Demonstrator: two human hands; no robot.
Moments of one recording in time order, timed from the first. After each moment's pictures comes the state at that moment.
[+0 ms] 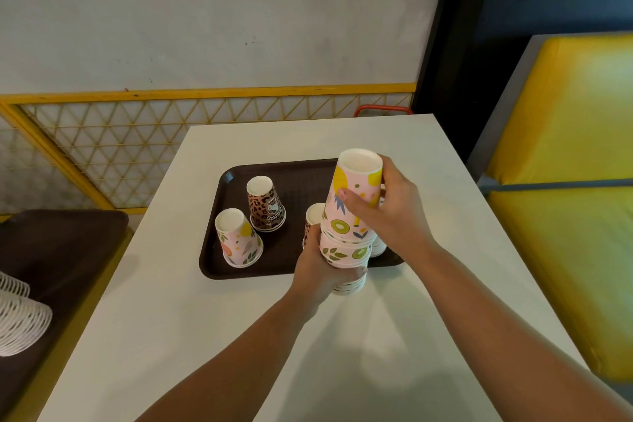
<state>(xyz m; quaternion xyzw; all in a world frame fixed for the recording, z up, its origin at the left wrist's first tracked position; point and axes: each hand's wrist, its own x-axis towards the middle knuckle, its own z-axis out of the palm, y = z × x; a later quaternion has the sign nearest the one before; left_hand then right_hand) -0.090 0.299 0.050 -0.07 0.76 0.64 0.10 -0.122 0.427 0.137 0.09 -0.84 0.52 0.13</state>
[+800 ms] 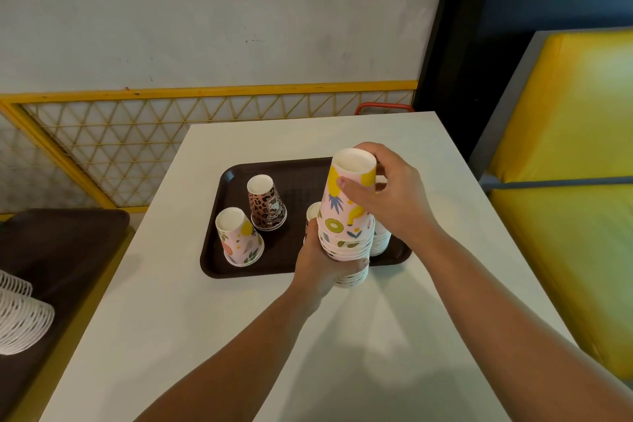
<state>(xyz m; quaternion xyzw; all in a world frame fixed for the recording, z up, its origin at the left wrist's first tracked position) -0.096 0.300 0.049 -0.06 0.74 0.67 0.08 -0.130 0.427 0.153 0.11 -0.84 0.51 0.14</state>
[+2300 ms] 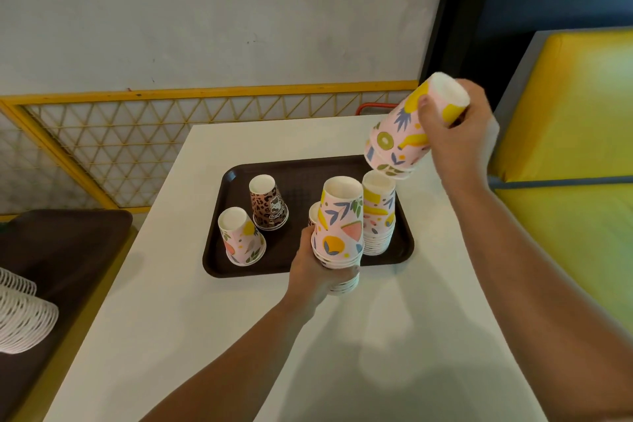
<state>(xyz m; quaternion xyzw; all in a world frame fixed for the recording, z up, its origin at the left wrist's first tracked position) -0.087 0.288 0.038 -0.07 0.76 0.64 0.06 -0.164 0.470 0.190 -0.05 -0.77 0.52 0.36</state>
